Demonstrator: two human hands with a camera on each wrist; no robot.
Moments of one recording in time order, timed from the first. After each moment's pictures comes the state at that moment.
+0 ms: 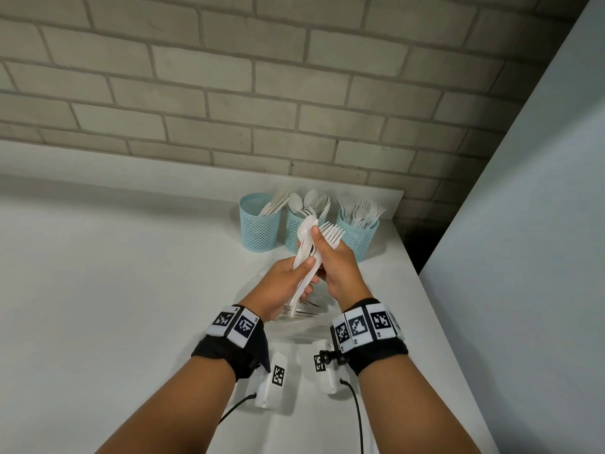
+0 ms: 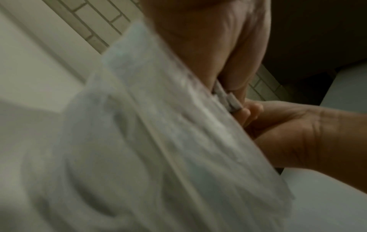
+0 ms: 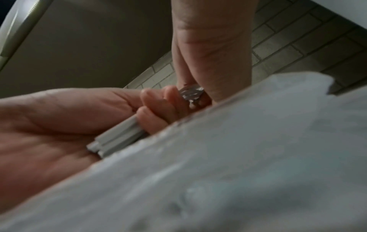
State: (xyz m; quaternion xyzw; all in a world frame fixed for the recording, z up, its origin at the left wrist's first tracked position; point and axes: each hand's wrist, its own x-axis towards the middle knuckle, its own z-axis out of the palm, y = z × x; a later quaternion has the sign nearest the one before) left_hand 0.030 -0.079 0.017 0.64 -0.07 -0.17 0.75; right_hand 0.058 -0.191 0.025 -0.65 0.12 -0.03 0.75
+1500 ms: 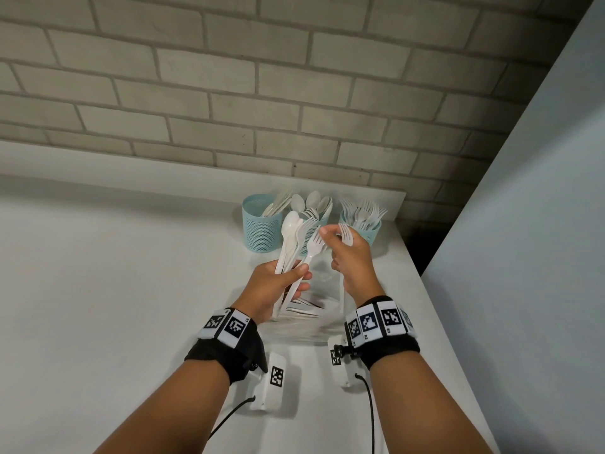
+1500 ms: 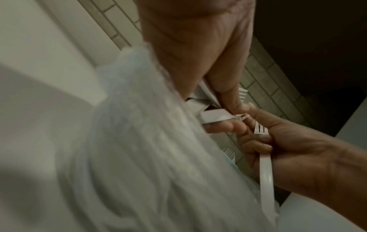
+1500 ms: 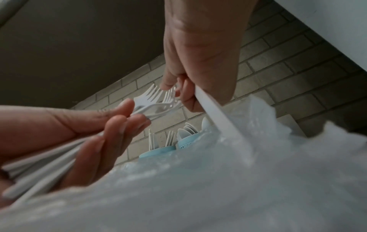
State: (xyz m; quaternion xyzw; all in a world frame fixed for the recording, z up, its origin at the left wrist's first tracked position) left_hand 0.027 -0.064 0.015 0.60 0.02 -0.12 0.79; right_hand 0.053 -0.209 0.040 -0.70 0.06 -0.11 0.70
